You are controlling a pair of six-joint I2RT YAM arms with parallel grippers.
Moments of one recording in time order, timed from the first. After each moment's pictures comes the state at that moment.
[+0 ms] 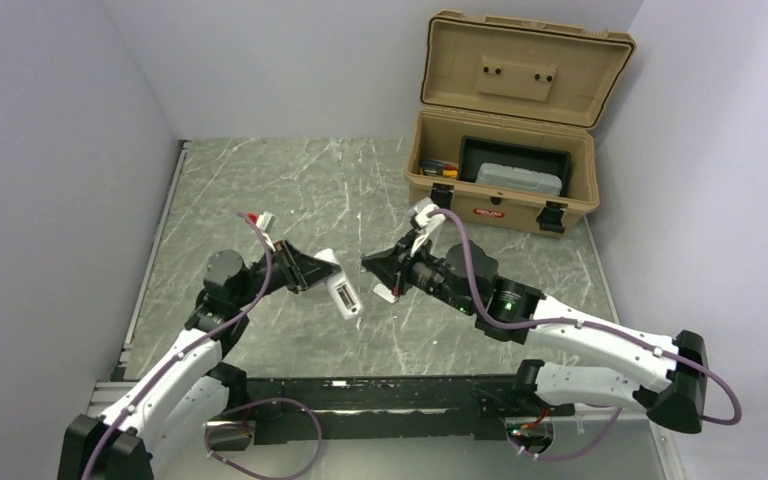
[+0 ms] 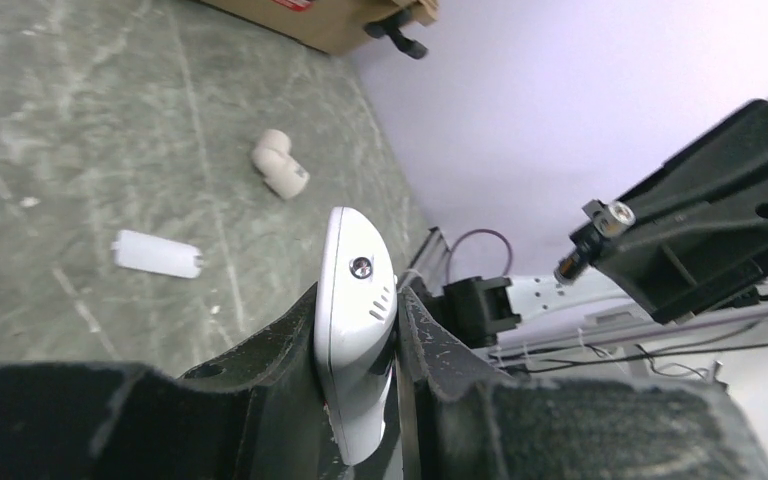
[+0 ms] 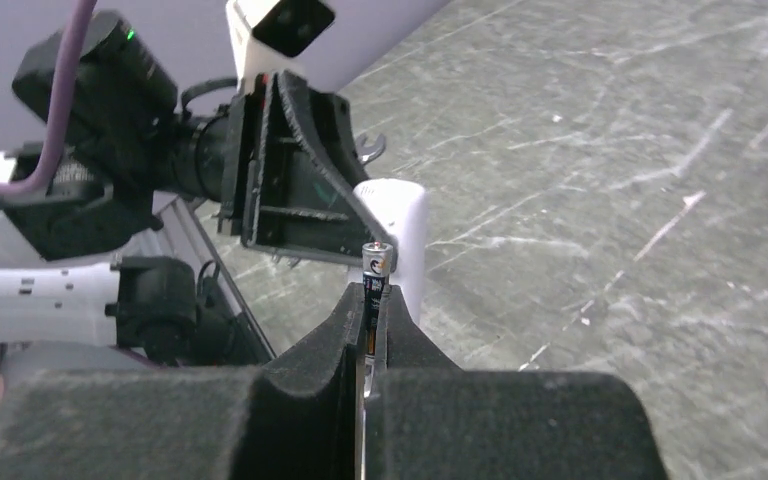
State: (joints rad) left arm -0.30 0.74 0.35 0.34 0.68 -0.94; right arm 1.08 1.04 0.84 0.11 0.07 0.33
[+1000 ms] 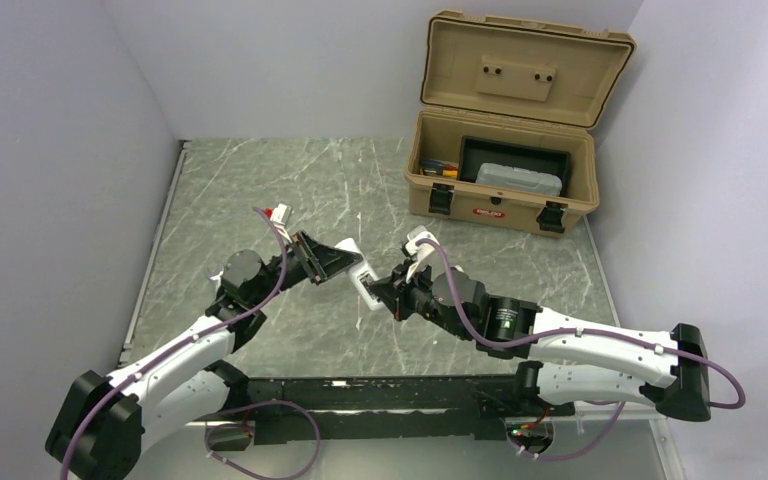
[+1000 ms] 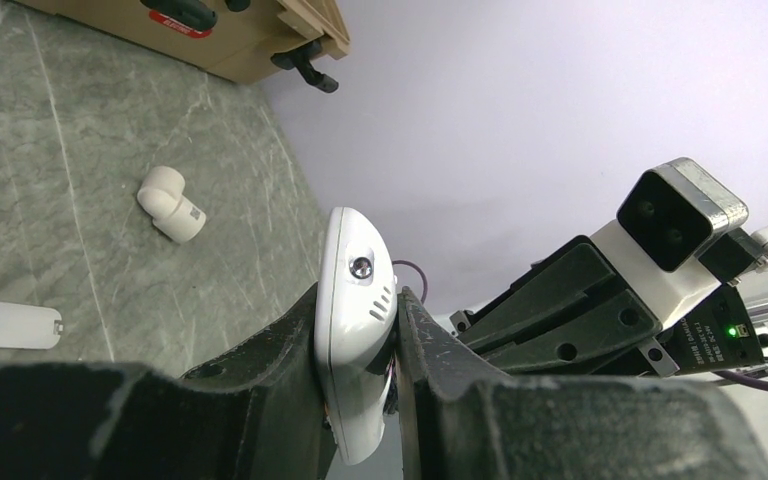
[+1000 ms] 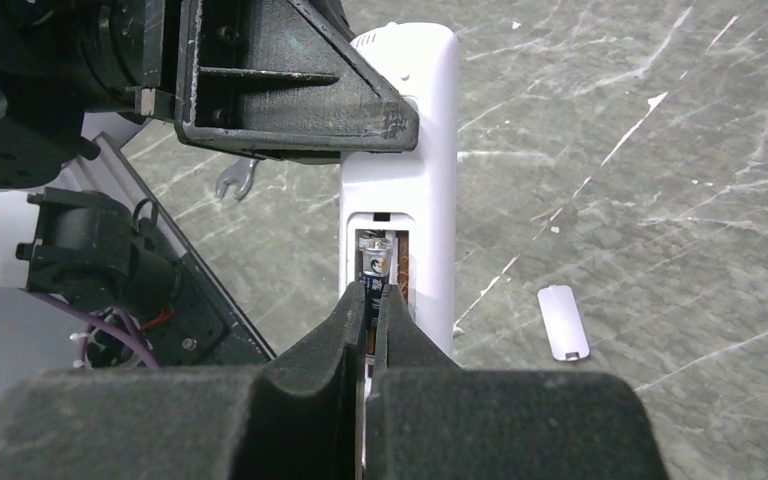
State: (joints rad) left arm -0.54 0.92 0.38 0.67 0.47 -1.17; right arm 1.24 0.98 0.77 -0.05 0.34 0.37
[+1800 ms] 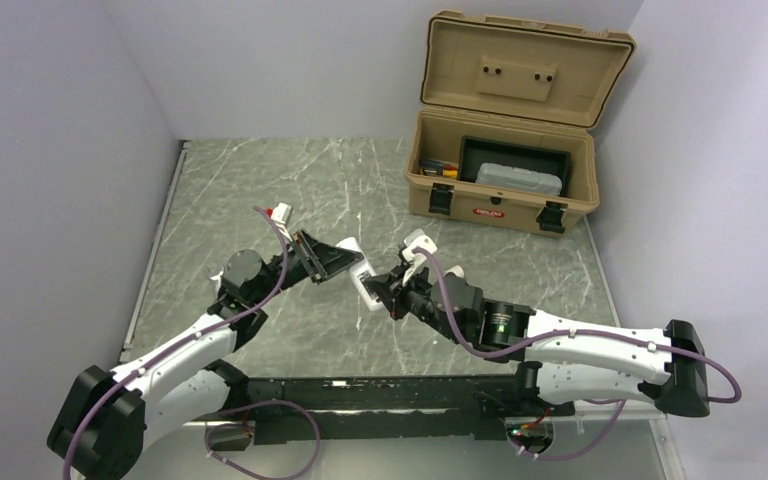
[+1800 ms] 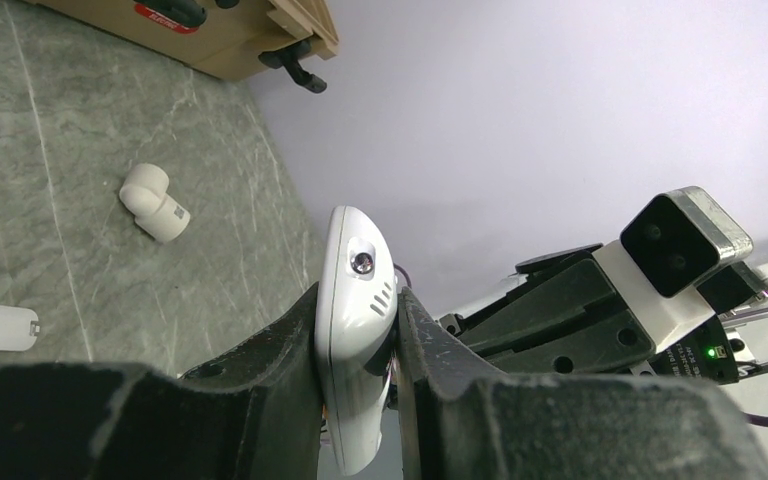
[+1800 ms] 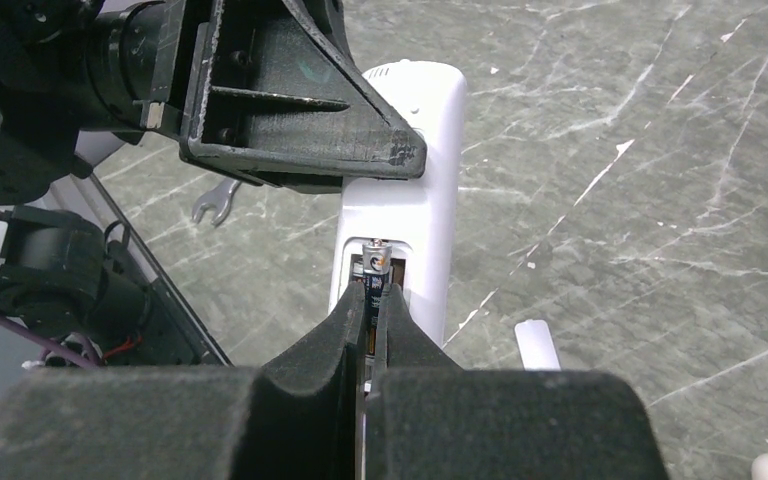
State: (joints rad) left arm -0.54 0.95 0.37 0.72 0.47 -1.23; right arm 1.27 1.00 0.74 0.08 0.41 0.28
